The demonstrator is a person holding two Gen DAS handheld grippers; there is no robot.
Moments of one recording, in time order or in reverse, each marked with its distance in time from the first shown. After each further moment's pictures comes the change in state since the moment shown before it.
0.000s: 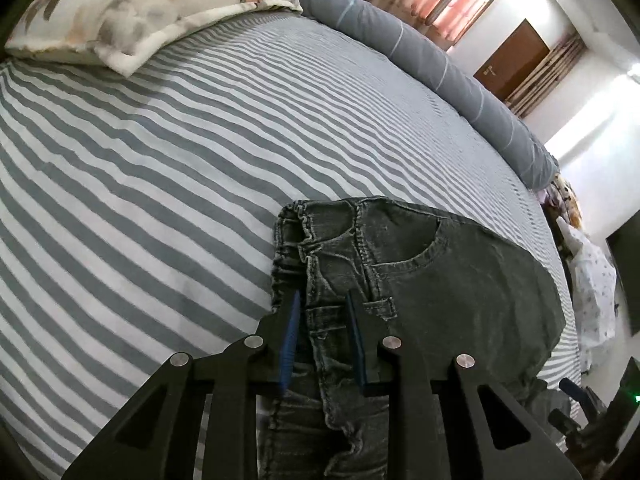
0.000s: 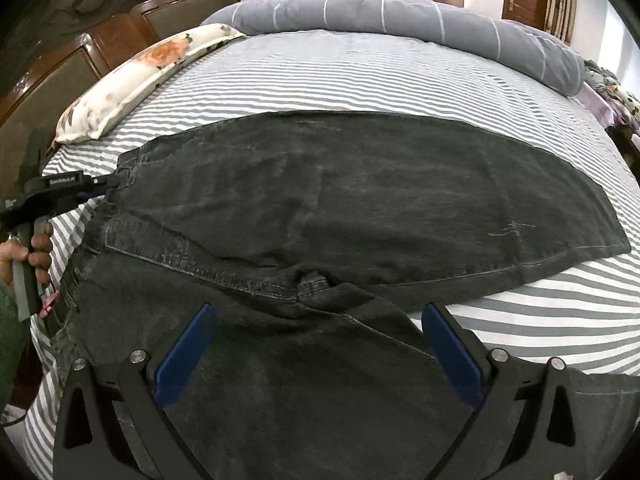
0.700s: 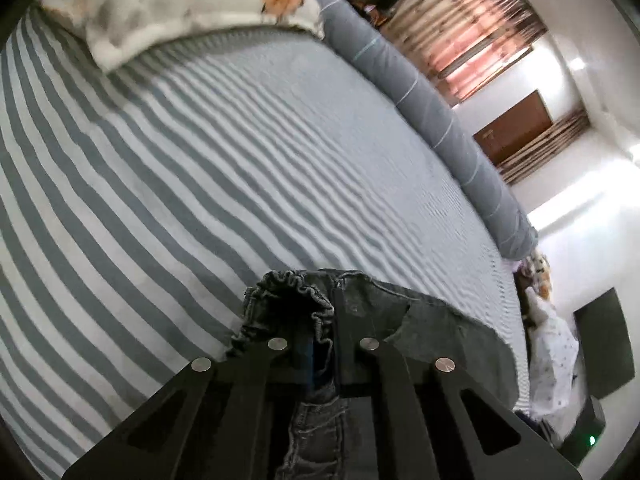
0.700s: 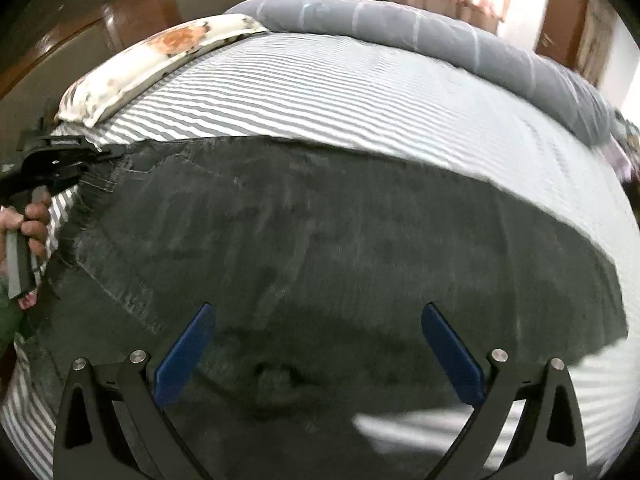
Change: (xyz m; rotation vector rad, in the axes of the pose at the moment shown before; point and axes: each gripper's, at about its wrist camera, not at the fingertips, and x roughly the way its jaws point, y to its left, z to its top) left arm 0.009 0.002 0.025 -0.217 -0.140 -0.132; right arm 0.038 -0.008 0.072 -0.217 -0.010 -0.009
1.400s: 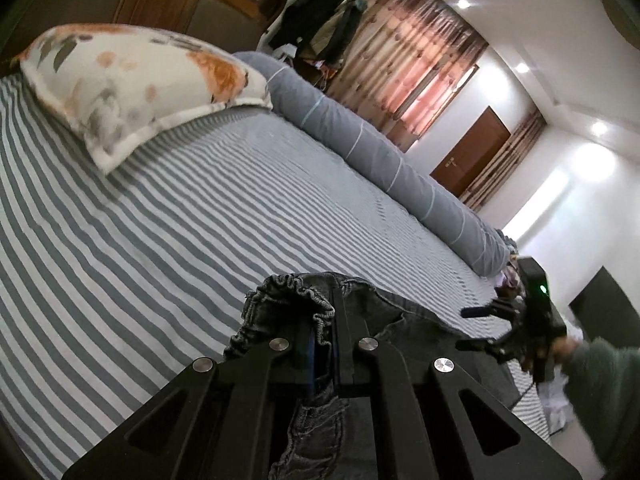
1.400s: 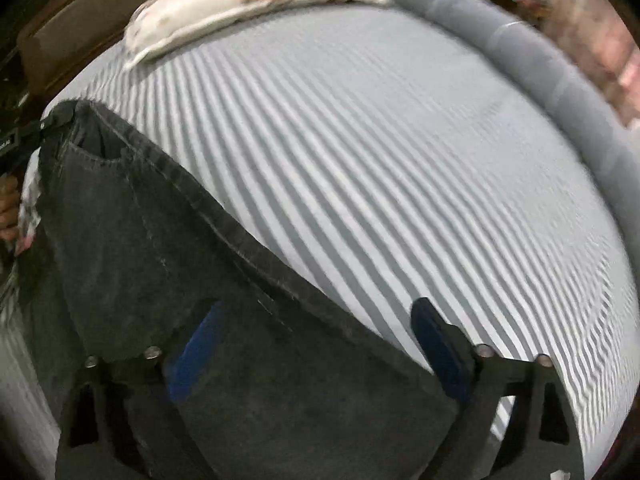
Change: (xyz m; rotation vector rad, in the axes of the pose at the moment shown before) left arm -0.059 -0.038 -0.014 0.169 -0.218 -0.061; right arm 0.089 -0.048 0.151 -0.474 0.228 0.294
